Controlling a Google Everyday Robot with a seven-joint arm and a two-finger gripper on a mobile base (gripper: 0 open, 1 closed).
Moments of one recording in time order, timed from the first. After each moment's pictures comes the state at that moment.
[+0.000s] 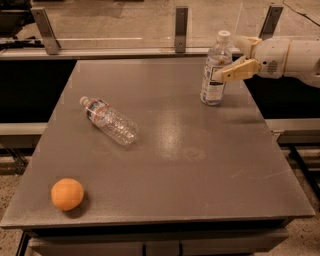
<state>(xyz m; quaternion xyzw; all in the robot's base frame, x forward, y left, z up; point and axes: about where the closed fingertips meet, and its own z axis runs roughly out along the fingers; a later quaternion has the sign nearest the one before) 0.672 -0.185 0.954 -0.42 0.65 0.28 0.57</state>
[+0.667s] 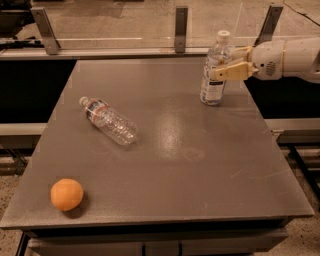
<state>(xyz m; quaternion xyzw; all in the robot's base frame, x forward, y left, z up) 0.666 -0.178 0.934 -0.44 0.68 0.29 0.52</state>
